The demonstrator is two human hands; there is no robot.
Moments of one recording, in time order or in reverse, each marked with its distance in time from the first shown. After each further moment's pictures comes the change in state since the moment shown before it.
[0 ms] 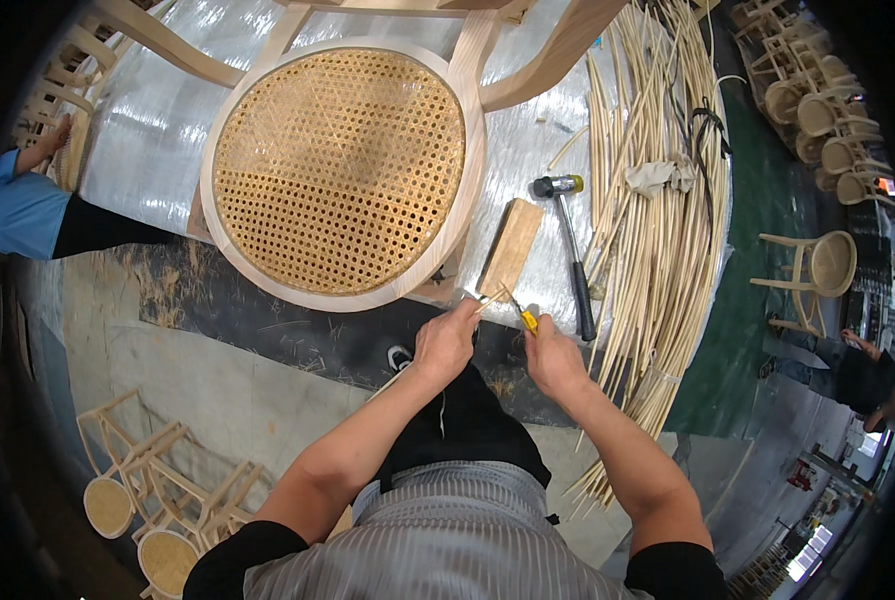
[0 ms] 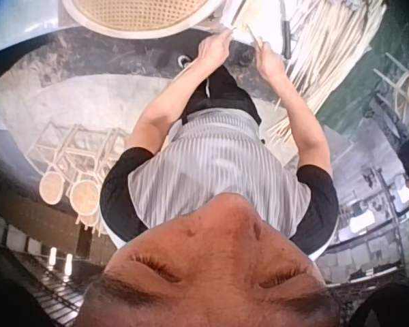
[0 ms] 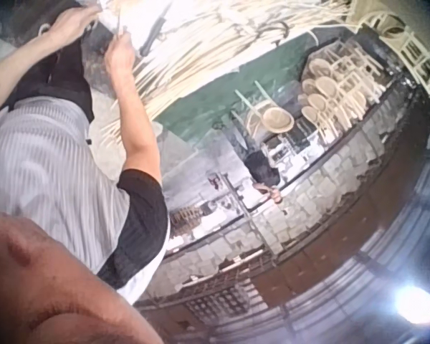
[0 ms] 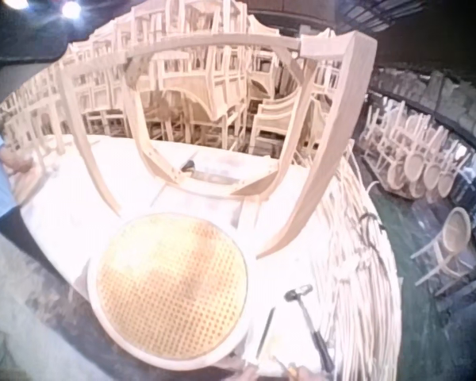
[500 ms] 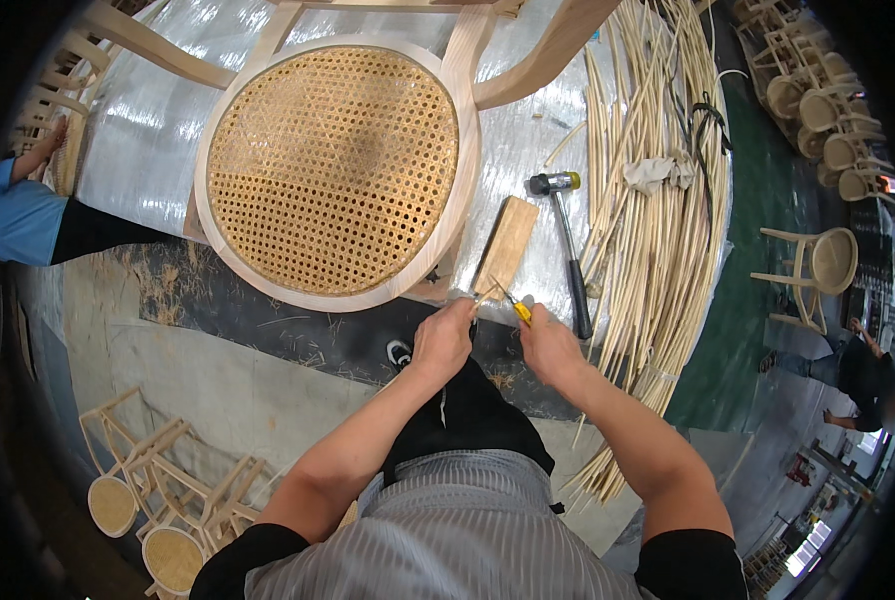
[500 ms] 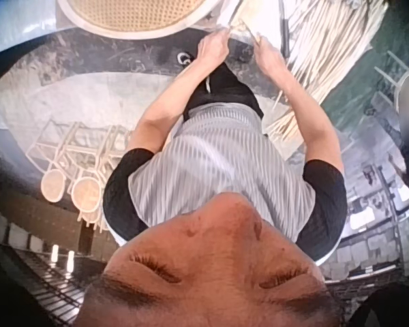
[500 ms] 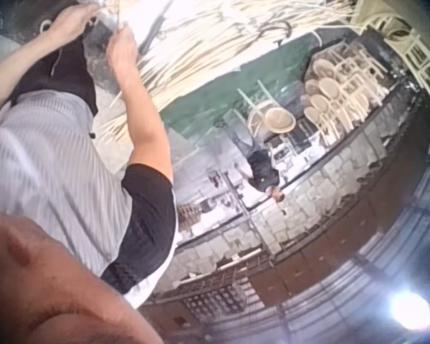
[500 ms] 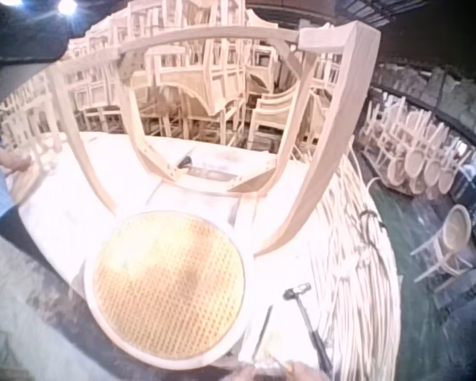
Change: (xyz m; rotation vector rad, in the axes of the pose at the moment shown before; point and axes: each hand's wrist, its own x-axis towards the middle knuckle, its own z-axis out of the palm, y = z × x) left_hand 0.003 0.009 -0.001 -0.055 0.029 -0.018; right_hand 0.013 0.005 -0.009 -0.032 -0.075 -0.020
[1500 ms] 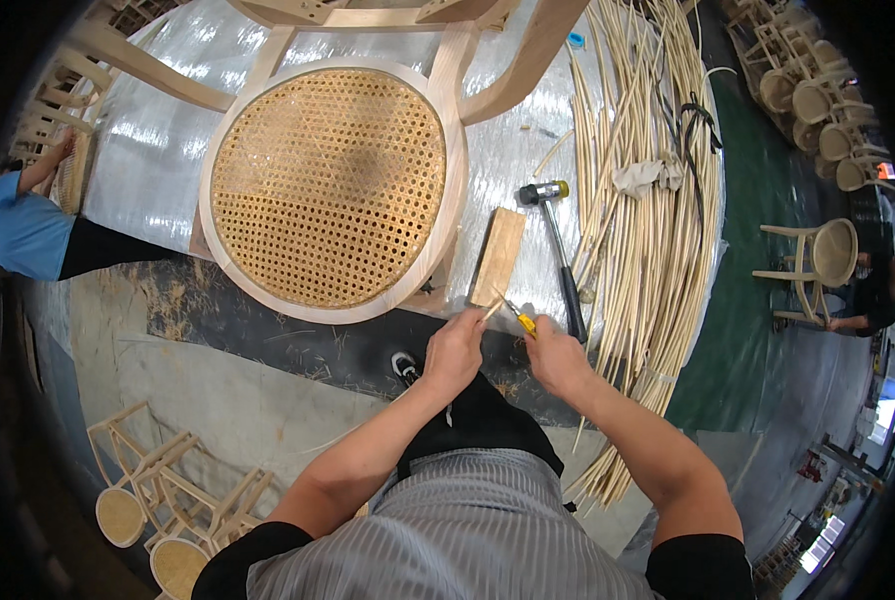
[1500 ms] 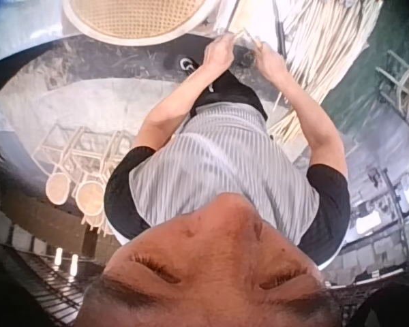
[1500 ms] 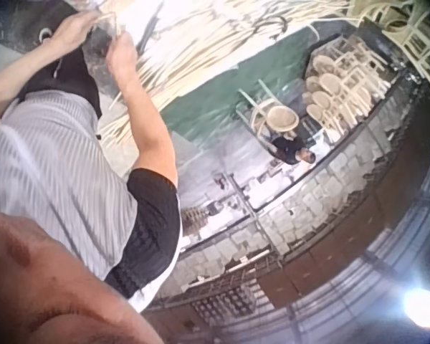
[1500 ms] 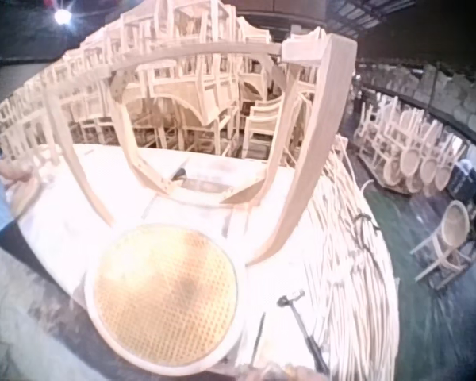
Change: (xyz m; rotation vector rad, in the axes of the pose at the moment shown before) left_hand -0.003 0.019 0.015 -0.112 0.092 0.057; right_hand -0.006 0.006 -0.014 -0.003 -0.050 0.018
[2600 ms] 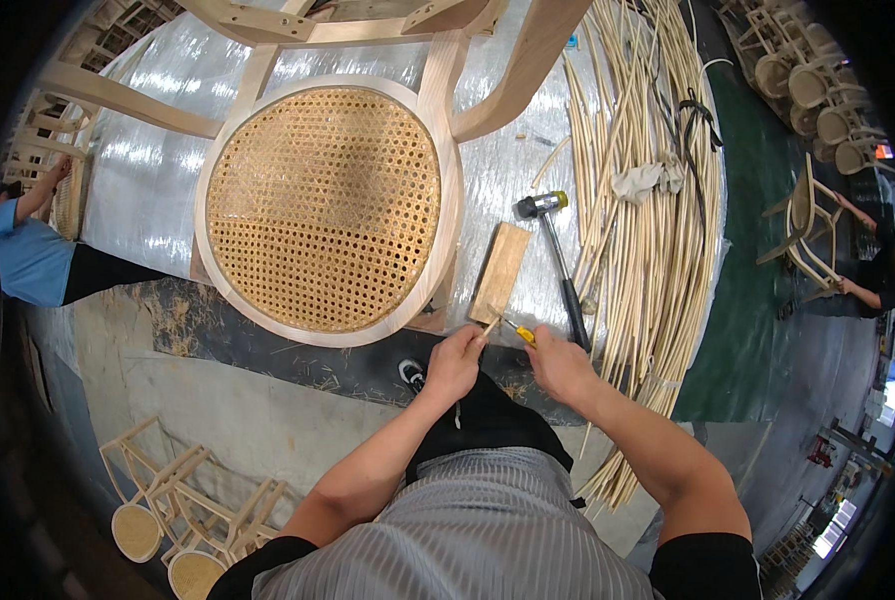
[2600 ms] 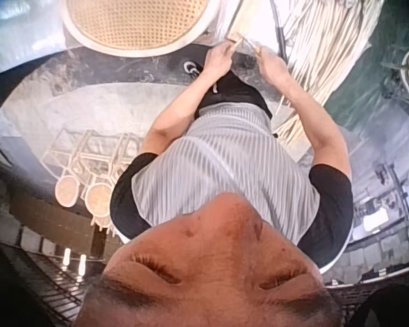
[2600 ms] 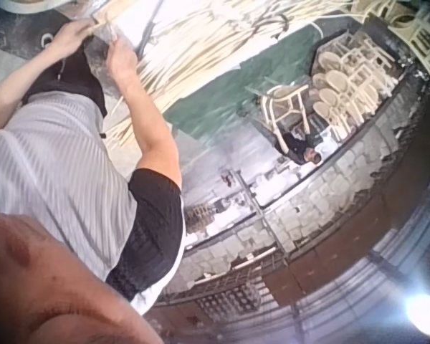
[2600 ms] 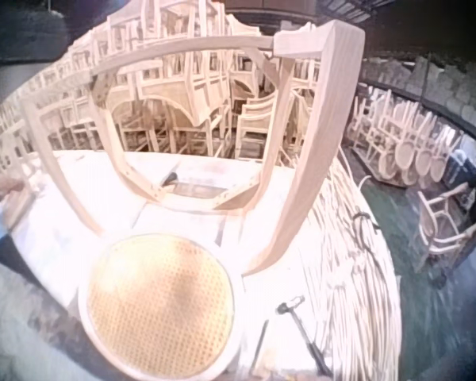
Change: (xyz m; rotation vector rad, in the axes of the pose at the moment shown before) left_hand 0.014 -0.010 -0.003 -0.120 -0.114 -0.219; right_hand 0.009 0.001 -0.009 -0.090 -0.075 -0.011
